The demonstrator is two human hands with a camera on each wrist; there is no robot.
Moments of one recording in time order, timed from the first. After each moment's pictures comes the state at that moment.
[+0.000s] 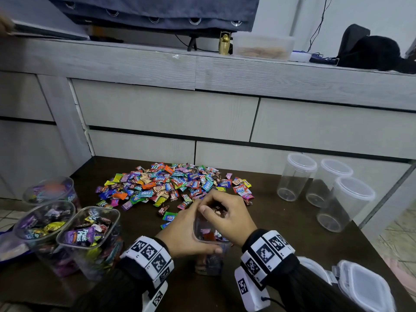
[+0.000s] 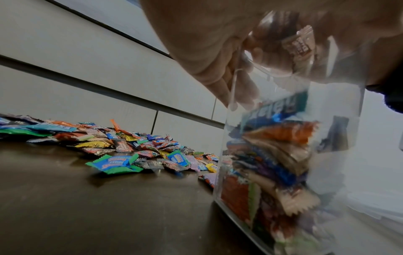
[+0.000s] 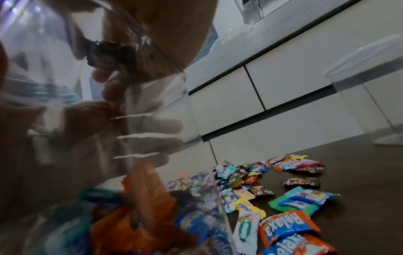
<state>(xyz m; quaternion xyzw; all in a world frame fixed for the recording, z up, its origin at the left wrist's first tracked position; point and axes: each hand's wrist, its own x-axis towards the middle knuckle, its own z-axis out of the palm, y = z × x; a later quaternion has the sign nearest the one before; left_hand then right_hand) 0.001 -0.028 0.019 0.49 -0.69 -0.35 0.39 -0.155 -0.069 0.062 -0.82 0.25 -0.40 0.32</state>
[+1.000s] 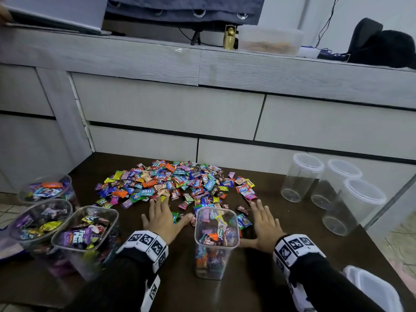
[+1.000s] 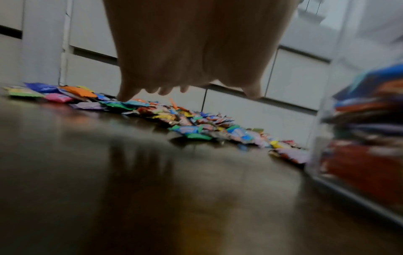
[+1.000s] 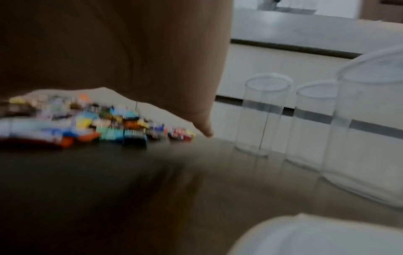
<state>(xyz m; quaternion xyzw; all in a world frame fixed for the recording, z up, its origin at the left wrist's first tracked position) 0.042 -0.067 -0.033 0.82 -0.51 -0.21 0.15 -0.234 -0.141 -0.020 -0.80 0.57 0.05 0.18</state>
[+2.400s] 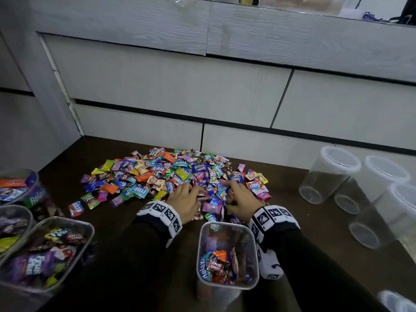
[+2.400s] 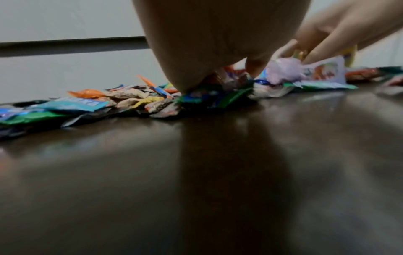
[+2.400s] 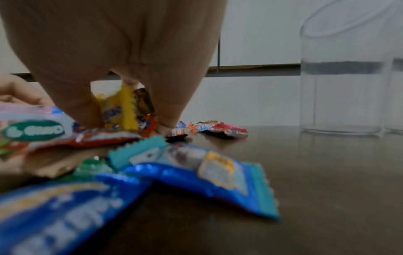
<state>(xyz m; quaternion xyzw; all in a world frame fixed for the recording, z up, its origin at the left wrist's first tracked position) 0.045 -0.158 -0.052 0.69 -0.70 -0.14 0.07 -0.147 -0.228 -0.026 -0.84 0.47 -0.02 0.26</state>
